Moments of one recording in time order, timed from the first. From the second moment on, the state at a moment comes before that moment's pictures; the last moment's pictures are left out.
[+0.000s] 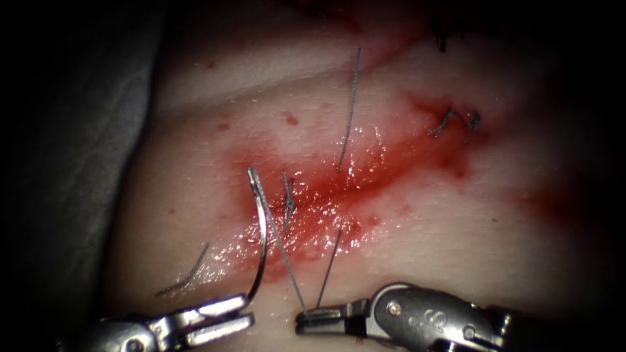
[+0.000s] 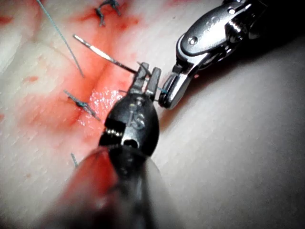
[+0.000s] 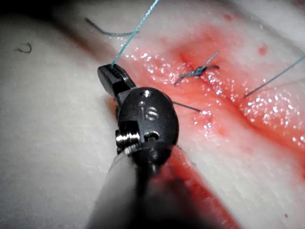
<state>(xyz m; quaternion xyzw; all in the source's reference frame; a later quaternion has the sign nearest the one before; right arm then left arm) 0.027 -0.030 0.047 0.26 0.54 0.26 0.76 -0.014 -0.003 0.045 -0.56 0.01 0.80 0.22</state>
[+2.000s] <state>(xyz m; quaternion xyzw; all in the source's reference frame) 0.026 -0.026 0.053 0.12 0.45 0.30 0.83 -0.007 -0.003 0.048 -0.52 0.06 0.81 0.26</state>
